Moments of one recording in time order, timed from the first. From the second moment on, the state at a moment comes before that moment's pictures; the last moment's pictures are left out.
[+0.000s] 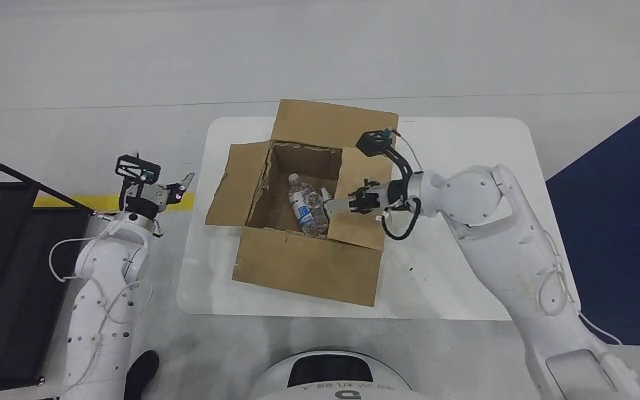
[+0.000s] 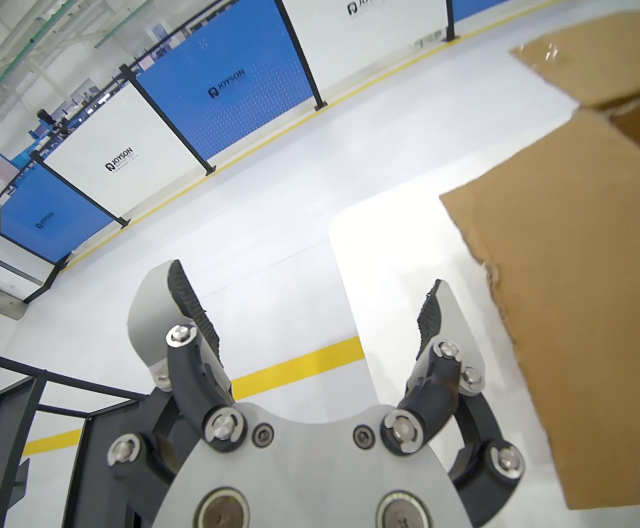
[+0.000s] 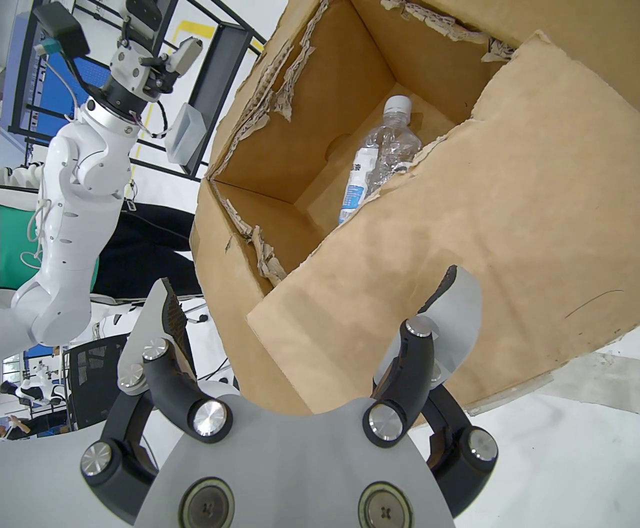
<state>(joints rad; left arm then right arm) 1.51 -1.21 -1.72 -1.53 1.64 -0.29 0.01 -1.06 -1.11 1.13 -1.77 -0.33 0.03 1.18</state>
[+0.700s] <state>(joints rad) 1.37 -1.20 -1.55 -1.31 1.83 -0.30 0.00 -1.02 -1.11 1.06 -1.72 -0.40 0.13 1.16</state>
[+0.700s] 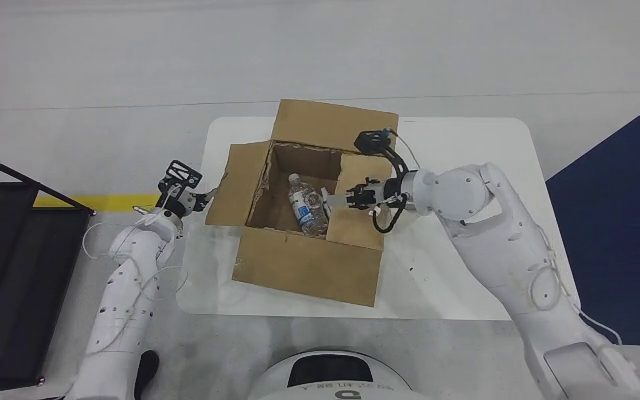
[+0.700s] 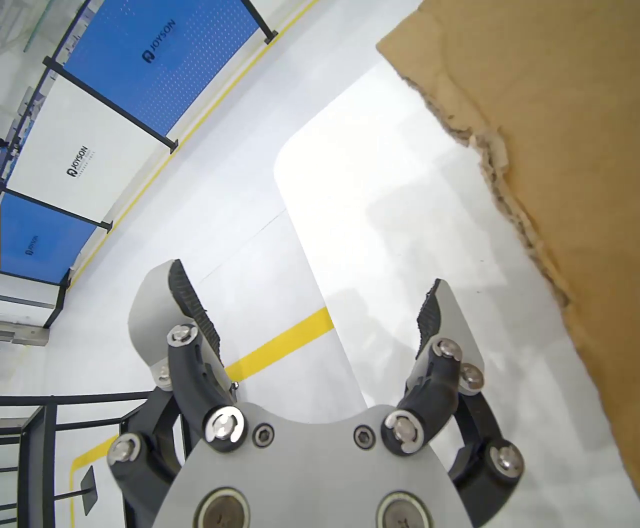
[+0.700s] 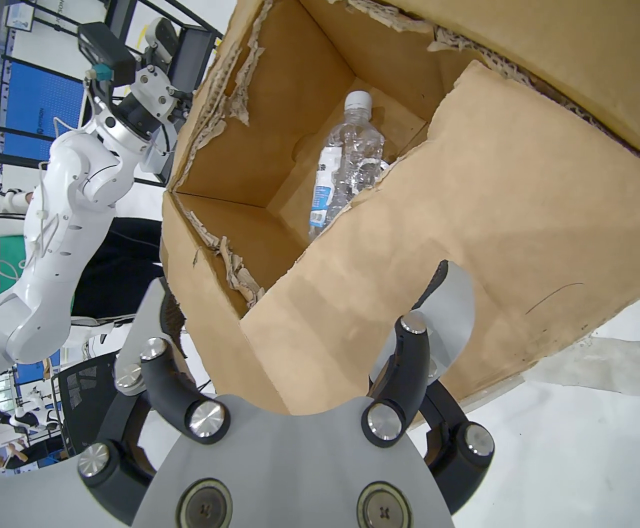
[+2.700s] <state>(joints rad) 1.33 -1.18 -1.53 -1.62 1.50 -0.59 0.08 -1.36 -1.04 1.44 -1.90 -0.23 -0.07 1.01</state>
